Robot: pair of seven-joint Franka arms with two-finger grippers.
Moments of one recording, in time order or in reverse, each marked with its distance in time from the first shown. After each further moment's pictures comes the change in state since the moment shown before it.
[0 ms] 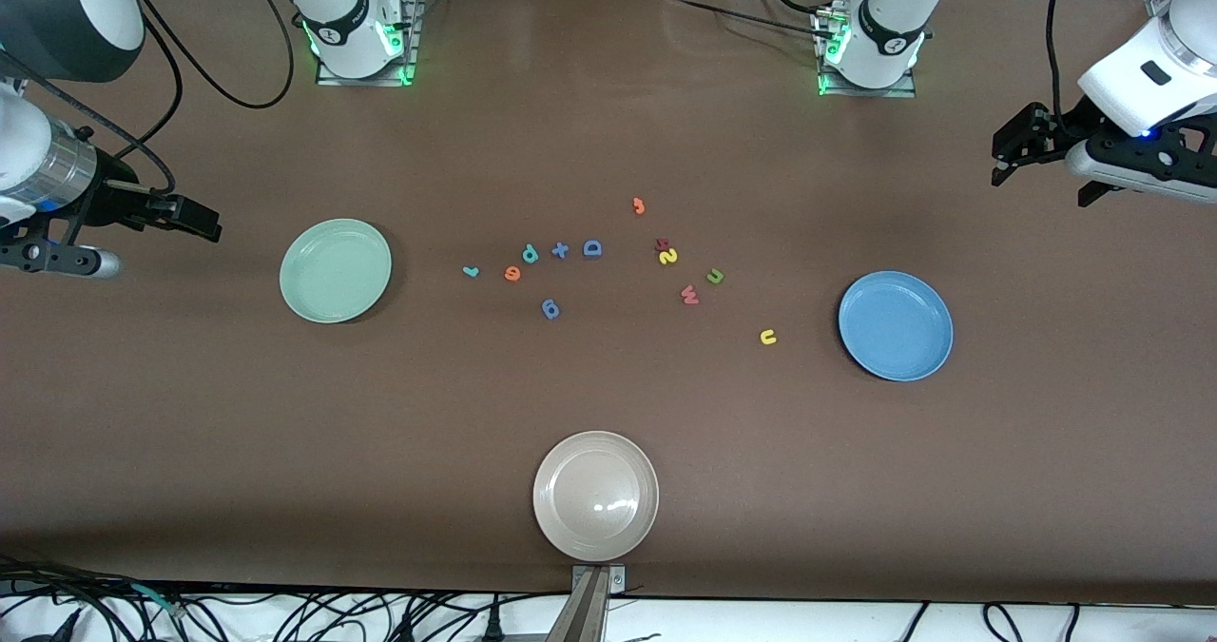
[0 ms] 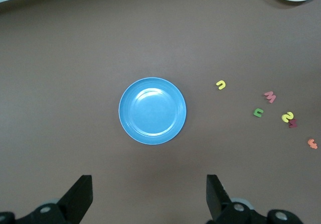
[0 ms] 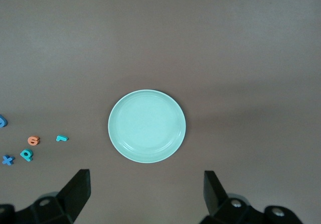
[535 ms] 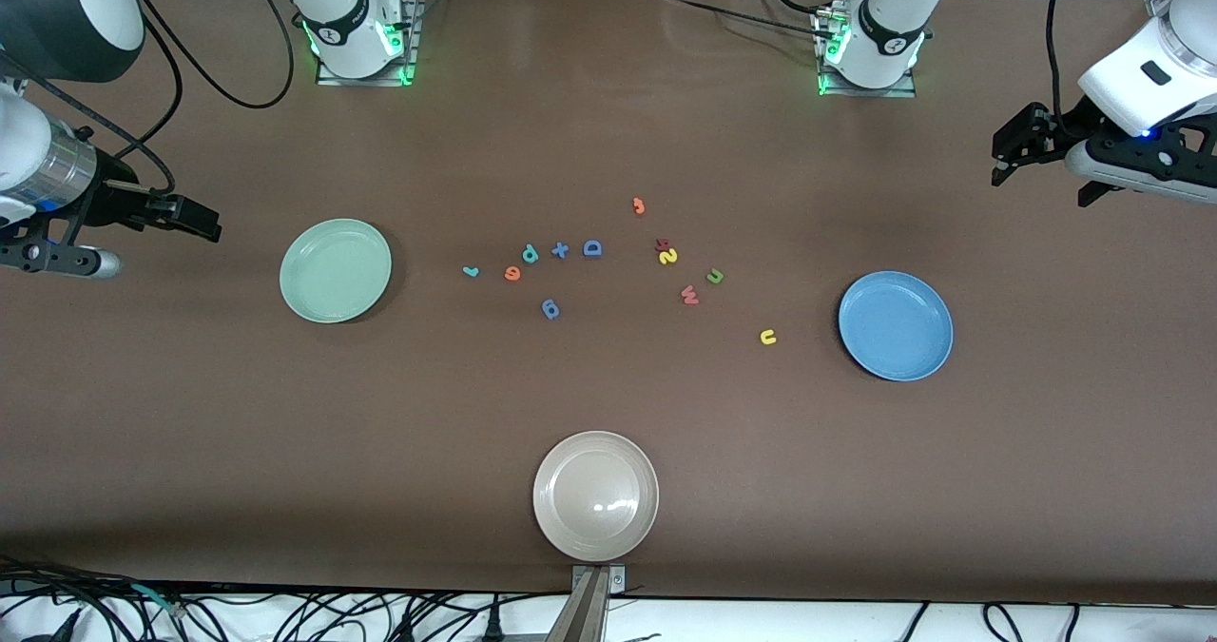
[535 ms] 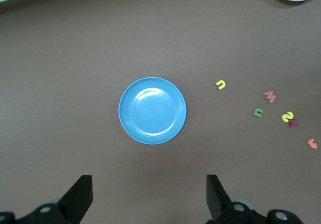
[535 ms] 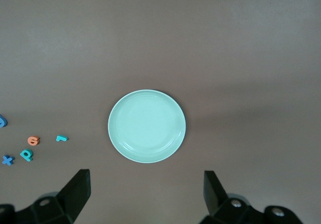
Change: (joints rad) left arm 0.000 0.000 0.000 0.000 0.000 -0.002 0.000; right arm 0.000 0.000 0.000 0.000 0.000 0.000 0.000
